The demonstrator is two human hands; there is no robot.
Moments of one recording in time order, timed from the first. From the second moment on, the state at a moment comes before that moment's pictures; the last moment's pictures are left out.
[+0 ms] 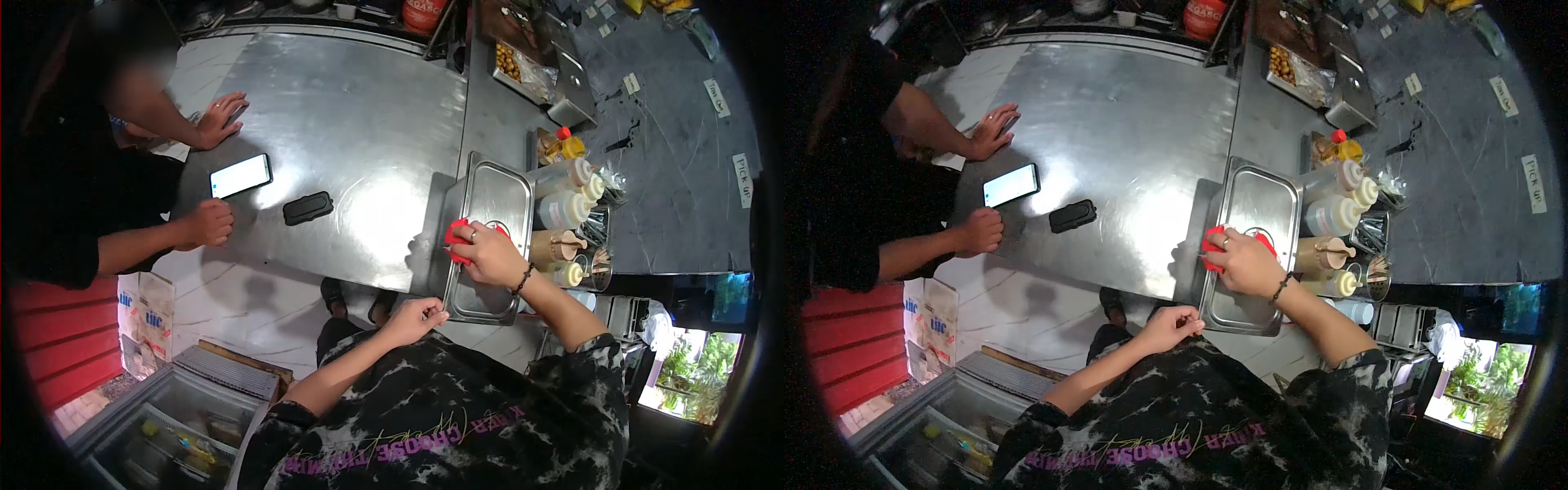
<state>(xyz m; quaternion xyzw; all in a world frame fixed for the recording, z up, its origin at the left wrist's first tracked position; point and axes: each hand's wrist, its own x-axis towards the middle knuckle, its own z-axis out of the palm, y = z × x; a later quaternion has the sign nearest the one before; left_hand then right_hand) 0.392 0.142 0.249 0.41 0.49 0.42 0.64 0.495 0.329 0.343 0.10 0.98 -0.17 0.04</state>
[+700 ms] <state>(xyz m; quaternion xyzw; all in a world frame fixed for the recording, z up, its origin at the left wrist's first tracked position) 0.392 0.147 0.227 0.42 0.45 0.40 0.68 0.529 0.262 0.333 0.23 0.96 -0.16 -0.05</state>
